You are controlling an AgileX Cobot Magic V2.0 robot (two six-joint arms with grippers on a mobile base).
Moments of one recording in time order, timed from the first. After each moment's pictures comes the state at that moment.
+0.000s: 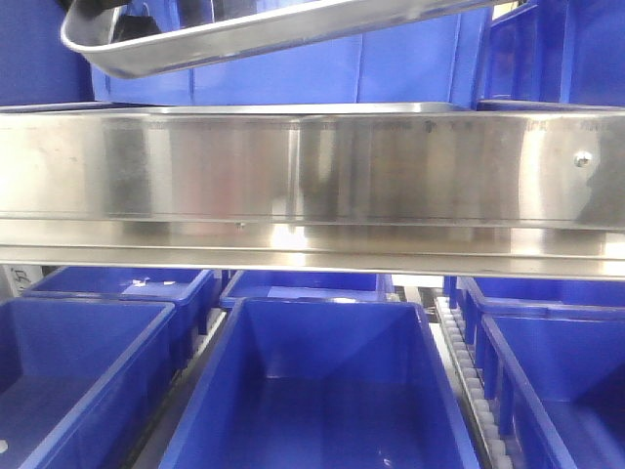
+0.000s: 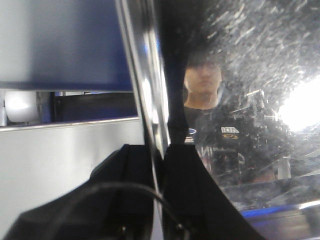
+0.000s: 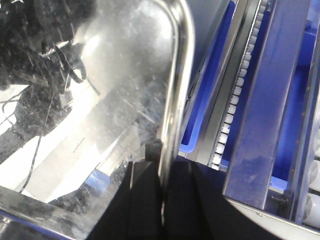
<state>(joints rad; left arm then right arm) -0.60 1.48 -1.56 -0.04 1.26 -0.37 0.64 1.39 -1.57 -0.16 1.25 0.44</state>
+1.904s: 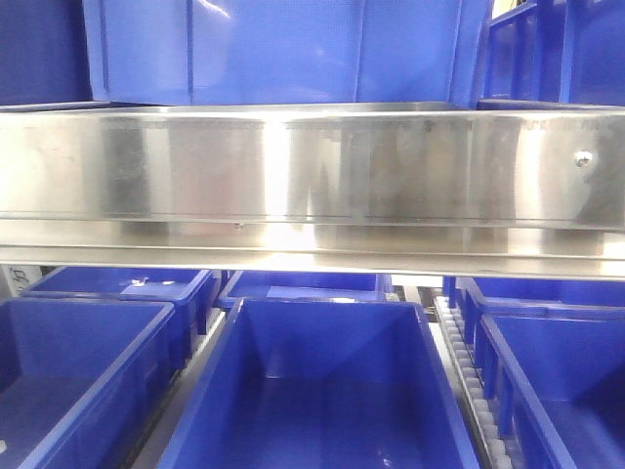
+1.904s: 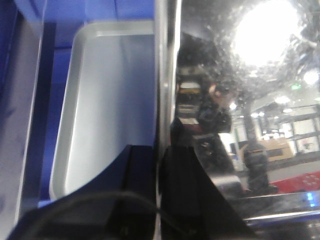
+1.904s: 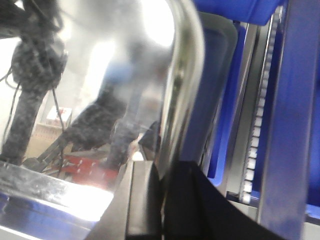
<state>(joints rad) -0.59 1.54 -1.74 0.22 1.12 -0.34 0.53 1.51 -1.66 -0.08 1.12 0.48</state>
